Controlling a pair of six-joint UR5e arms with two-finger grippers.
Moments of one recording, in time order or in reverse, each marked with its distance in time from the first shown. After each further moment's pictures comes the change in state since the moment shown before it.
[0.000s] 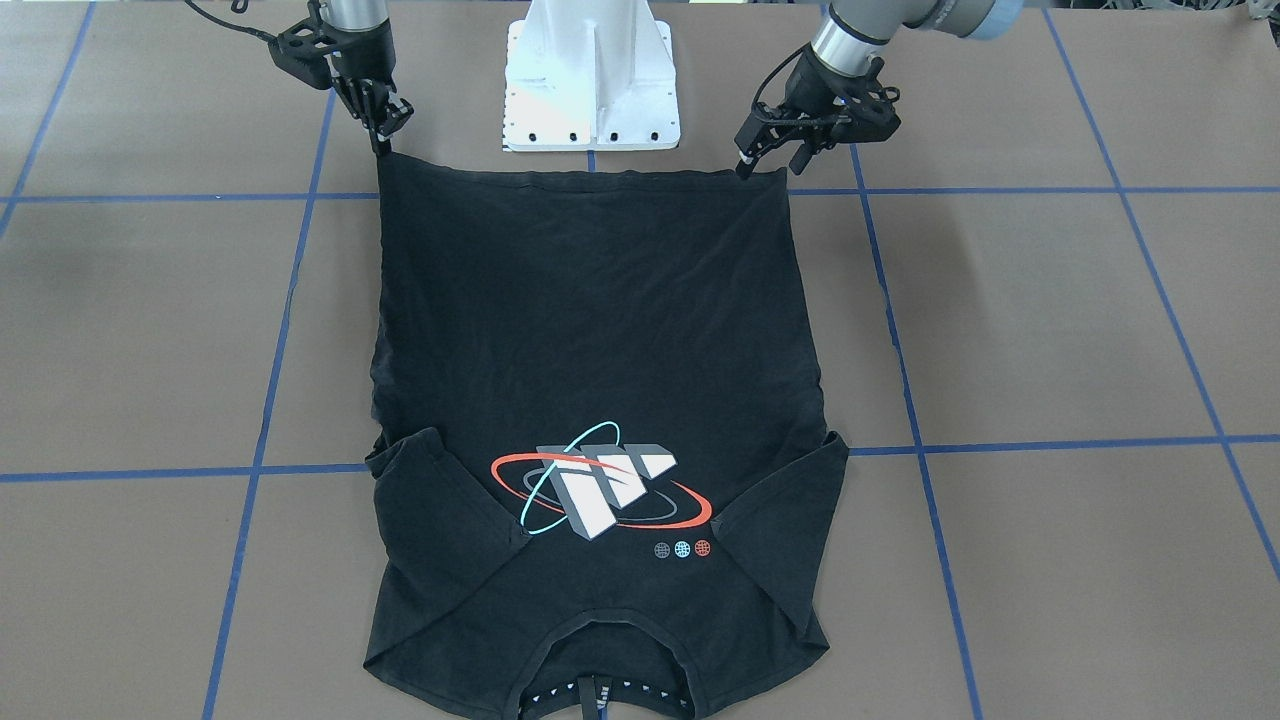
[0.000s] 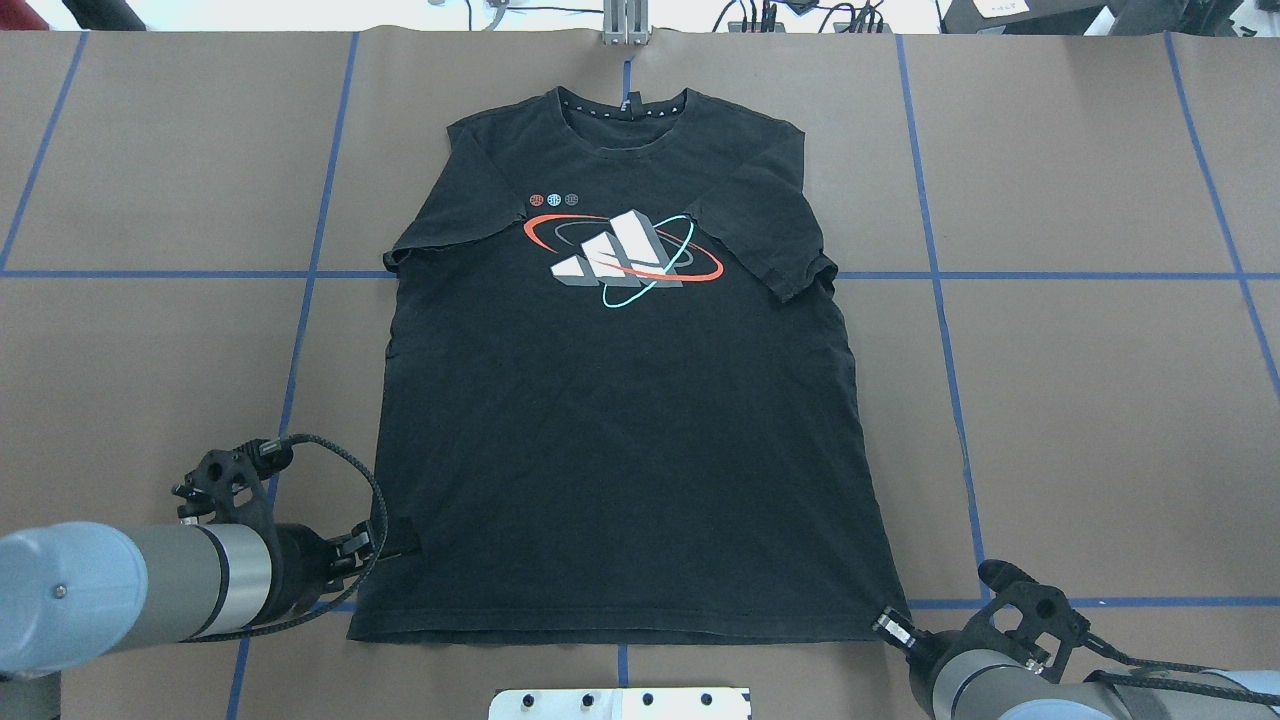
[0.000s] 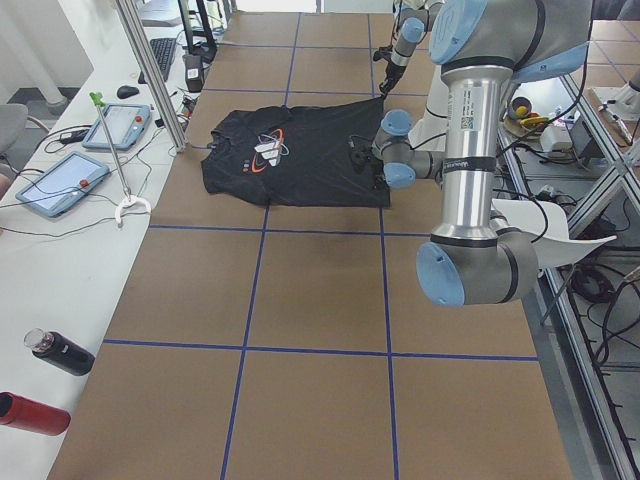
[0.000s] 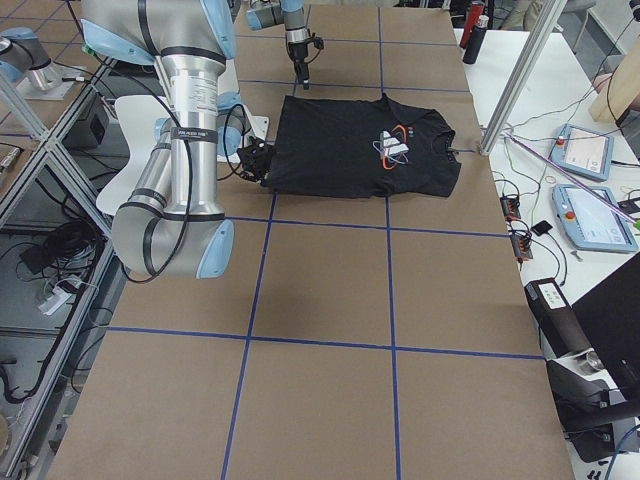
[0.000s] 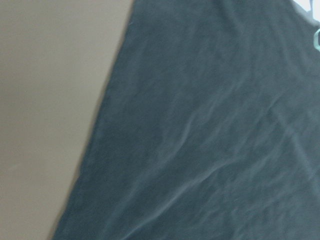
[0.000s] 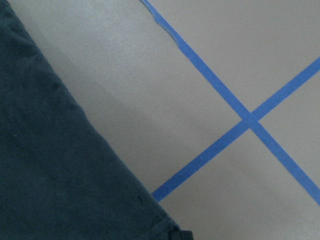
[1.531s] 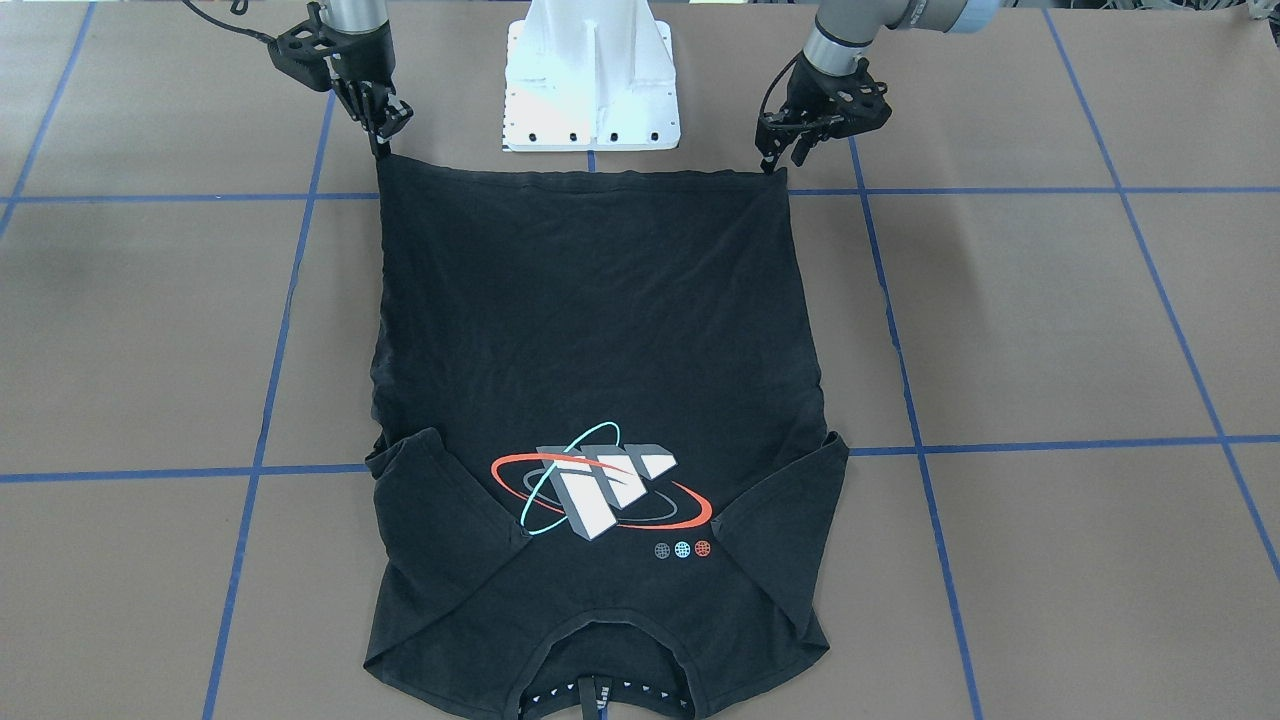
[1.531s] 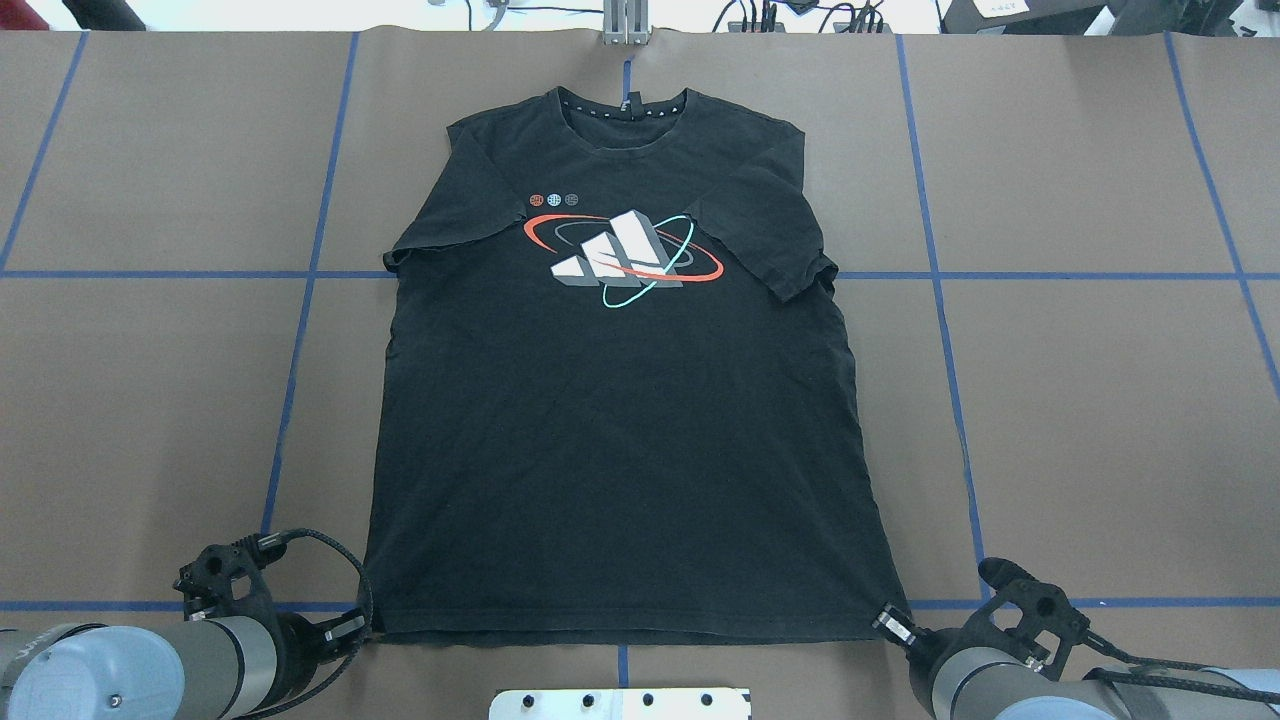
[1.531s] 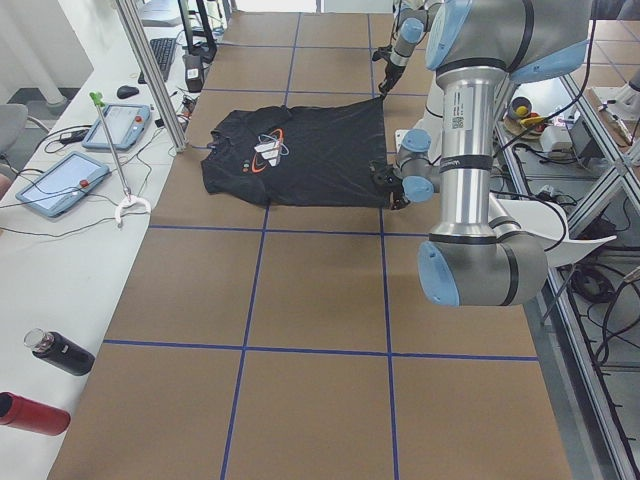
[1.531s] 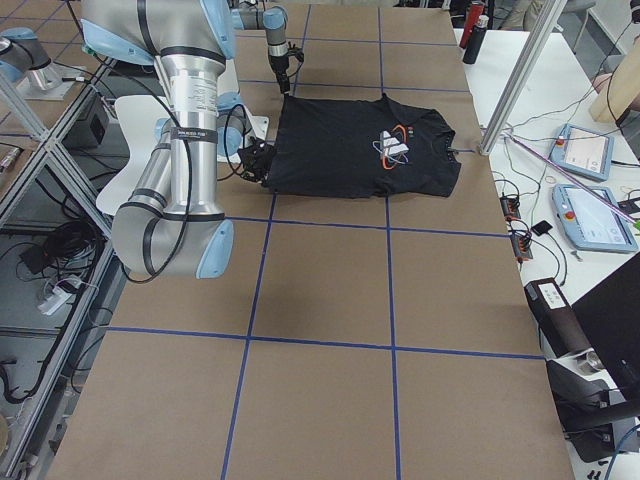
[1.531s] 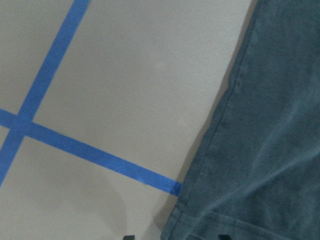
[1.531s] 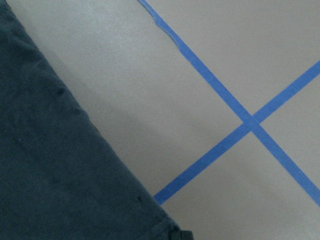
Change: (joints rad) left arm 0.144 0.052 0.057 0.018 0.077 -0.109; right arm 0.005 0.001 -0.004 0.000 0.000 -0.001
